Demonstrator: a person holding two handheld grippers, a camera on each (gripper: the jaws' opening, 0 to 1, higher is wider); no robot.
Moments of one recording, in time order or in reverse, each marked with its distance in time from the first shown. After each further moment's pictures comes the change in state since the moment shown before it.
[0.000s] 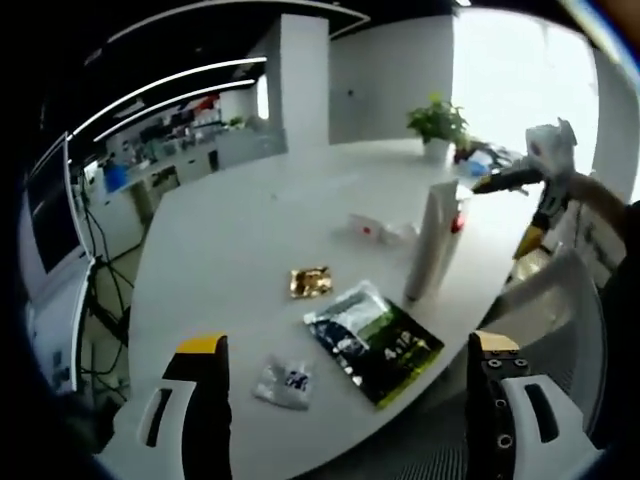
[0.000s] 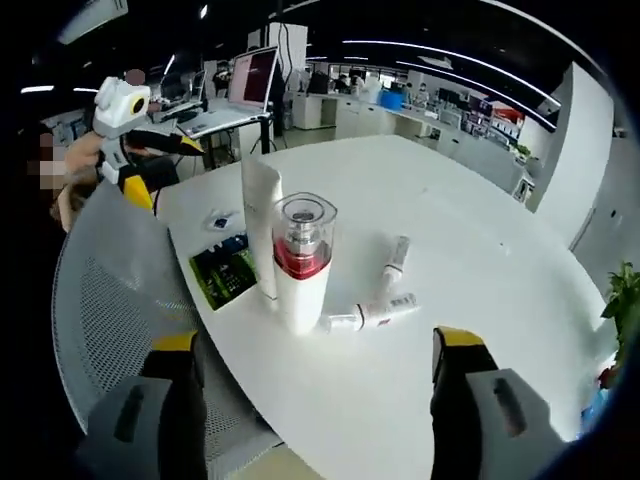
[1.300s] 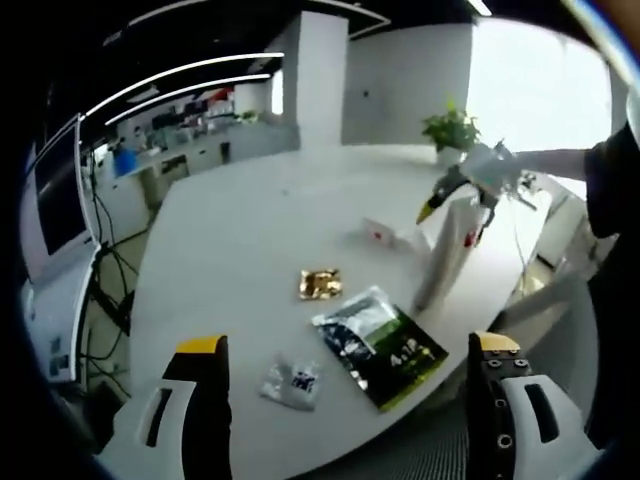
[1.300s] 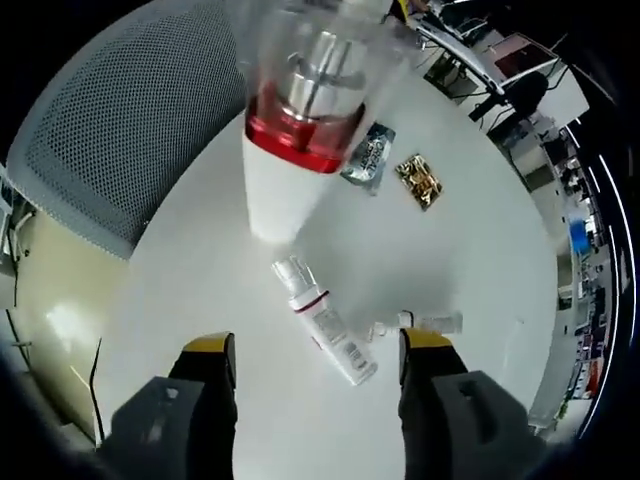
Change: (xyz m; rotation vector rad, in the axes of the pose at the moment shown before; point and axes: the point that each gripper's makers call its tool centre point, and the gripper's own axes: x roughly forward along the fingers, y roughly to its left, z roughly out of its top) left arm -0.004 0.013 0.006 -0.065 -0.004 0.020; right arm 0.089 -0.040 -0.029 -1.035 0.236 0.523
